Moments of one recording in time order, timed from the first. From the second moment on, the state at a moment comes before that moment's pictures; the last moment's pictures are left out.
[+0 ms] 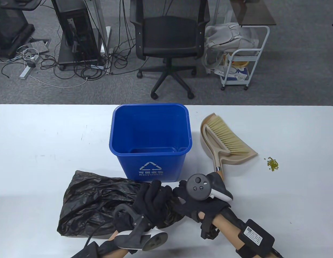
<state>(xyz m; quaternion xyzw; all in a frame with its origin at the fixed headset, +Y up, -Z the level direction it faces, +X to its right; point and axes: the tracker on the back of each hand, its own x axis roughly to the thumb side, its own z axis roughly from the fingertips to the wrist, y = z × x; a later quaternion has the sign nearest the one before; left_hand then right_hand) -0.086 -0.670 -0.186 0.11 -0.38 -0.07 0.92 0.083 -0.683 -0.272 0.30 0.21 0.90 0.22</state>
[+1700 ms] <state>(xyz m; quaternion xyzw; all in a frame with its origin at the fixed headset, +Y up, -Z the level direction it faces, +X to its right) -0.253 -0.727 -0.253 -0.19 0.00 0.02 0.98 0.121 -0.667 -0.274 0.26 0.09 0.96 0.07</state>
